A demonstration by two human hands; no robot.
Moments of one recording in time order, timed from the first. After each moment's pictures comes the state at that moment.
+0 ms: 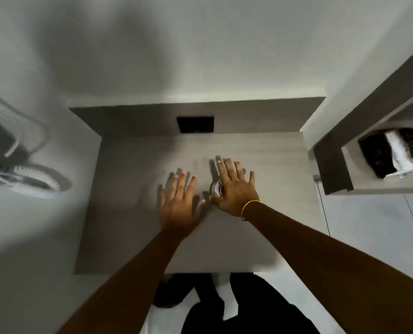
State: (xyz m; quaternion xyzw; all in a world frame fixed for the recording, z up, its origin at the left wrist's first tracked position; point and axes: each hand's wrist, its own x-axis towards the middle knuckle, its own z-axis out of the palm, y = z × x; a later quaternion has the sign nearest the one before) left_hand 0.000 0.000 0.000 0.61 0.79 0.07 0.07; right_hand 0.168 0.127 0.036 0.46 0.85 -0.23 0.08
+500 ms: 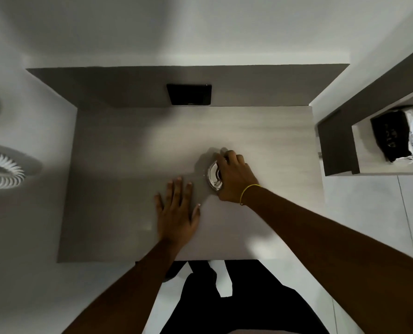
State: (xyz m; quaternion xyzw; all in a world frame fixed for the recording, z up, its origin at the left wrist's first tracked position) left_hand 0.022 -0.041 -0.073 0.56 0.81 0.03 0.16; right_hand 0.165 0.141 0.013 0.44 0.86 -0.24 0.15
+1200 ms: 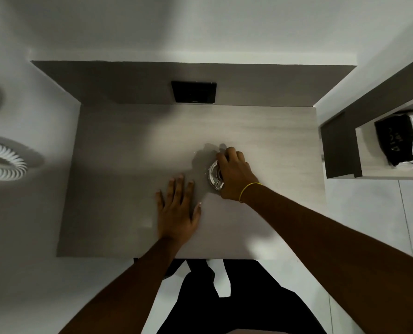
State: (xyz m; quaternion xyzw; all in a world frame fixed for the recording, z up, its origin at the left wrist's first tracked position) left_hand 0.023 -0.043 -0.072 0.56 0.81 0.05 0.15; right_hand 0.157 0.142 0.021 0.42 0.86 -0.23 0.15
